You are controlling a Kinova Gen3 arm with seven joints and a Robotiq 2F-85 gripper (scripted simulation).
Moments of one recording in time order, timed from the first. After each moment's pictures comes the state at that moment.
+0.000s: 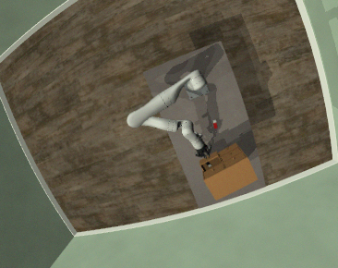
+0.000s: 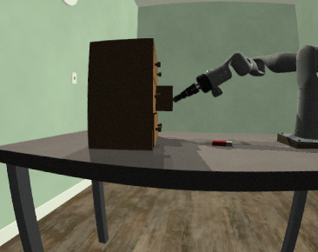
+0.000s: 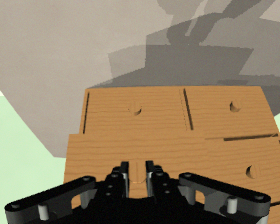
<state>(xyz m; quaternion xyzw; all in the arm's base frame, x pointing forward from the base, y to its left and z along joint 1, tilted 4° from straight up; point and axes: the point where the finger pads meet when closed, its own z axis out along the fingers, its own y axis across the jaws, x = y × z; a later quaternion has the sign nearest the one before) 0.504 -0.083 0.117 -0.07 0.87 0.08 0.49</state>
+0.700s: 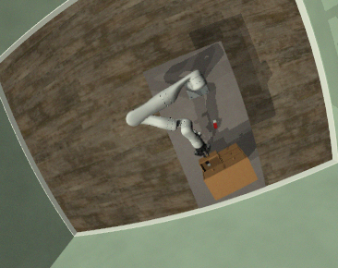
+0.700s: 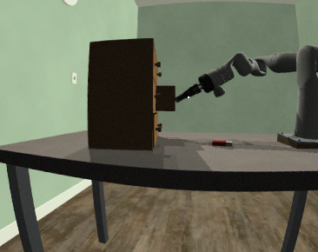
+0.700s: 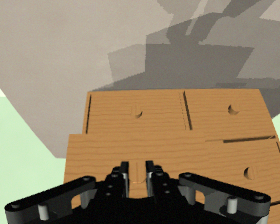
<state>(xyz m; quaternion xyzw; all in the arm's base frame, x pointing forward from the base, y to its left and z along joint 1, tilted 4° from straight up) 0.495 -0.086 0.117 -0.07 0.87 0.08 0.49</state>
